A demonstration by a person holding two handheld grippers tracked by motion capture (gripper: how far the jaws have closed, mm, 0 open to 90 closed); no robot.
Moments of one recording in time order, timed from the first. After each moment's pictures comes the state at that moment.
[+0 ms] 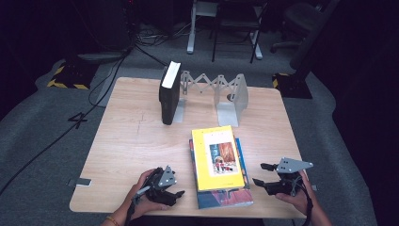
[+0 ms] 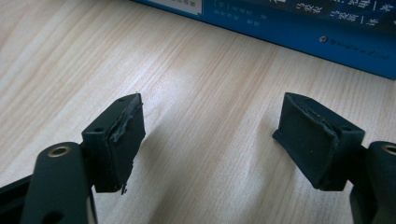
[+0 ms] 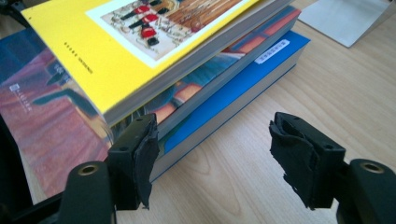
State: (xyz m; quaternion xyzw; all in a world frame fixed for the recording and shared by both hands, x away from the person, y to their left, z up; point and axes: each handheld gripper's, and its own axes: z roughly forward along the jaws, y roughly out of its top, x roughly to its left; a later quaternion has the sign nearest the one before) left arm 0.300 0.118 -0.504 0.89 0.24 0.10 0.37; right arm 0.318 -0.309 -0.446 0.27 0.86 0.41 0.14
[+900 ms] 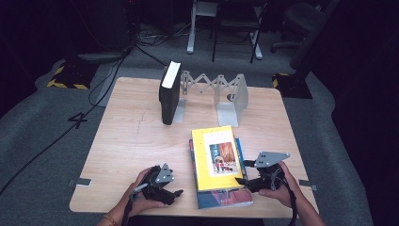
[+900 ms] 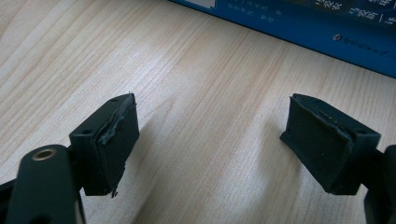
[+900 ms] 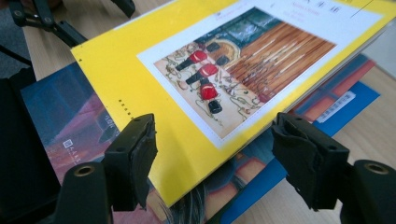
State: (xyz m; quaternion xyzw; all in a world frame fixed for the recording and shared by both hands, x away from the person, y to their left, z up) left arm 0.305 0.121 -0.505 0.89 0.26 0.10 0.36; right arm 0.326 -0.244 -0.422 0.23 0.89 0.37 0.10
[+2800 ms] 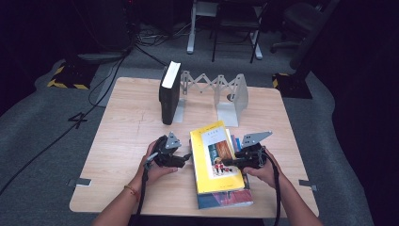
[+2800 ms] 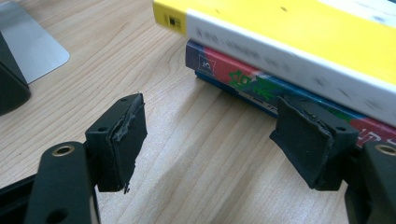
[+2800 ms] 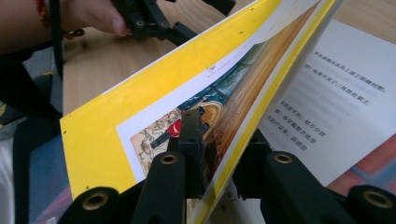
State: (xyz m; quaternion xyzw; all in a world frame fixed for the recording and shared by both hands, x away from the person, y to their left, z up) left arm 0.393 0.101 -0.488 0.85 0.31 0.16 0.40; right arm 0.388 -0.214 -0.434 0.20 0.88 0.43 -0.01
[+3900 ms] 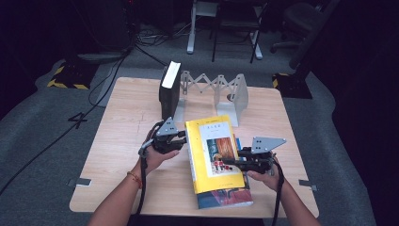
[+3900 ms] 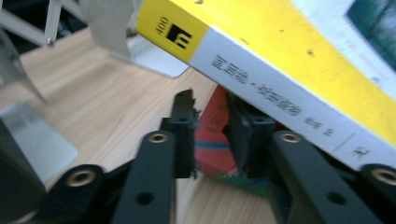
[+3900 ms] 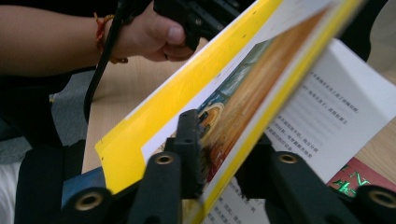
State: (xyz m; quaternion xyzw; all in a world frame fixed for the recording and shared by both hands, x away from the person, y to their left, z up) left arm 0.407 0.109 -0.430 0.82 0.23 0.14 0.51; right arm 0.364 -0.220 -0.409 0.13 0.84 0.53 0.05
